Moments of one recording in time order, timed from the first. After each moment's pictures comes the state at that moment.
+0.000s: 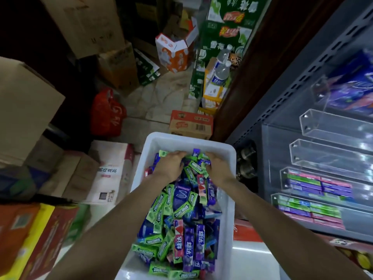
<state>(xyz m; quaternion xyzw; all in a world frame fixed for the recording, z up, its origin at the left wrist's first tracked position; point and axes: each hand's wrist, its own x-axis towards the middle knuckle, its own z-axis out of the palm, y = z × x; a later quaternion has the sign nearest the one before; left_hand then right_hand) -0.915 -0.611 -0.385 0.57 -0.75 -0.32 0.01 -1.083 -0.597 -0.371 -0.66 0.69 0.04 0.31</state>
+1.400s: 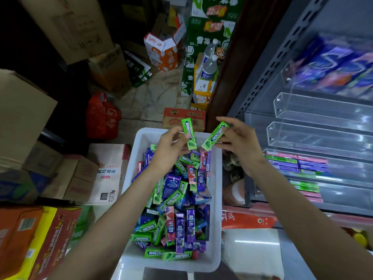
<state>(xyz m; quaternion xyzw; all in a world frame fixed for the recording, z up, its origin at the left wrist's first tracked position) -0.951 -0.585 -0.295 0.51 -0.46 -0.60 0.40 -1.127 -0.569 -0.250 -0.40 0.59 -0.45 0.54</state>
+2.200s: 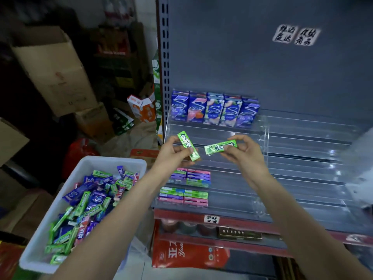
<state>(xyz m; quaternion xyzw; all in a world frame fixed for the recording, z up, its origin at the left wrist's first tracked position) -1.210 -0.494 -0.167 0.45 -0.45 -0.63 0.45 -1.397 -0.464 -0.148 -0.41 0.54 -0.55 0.48</state>
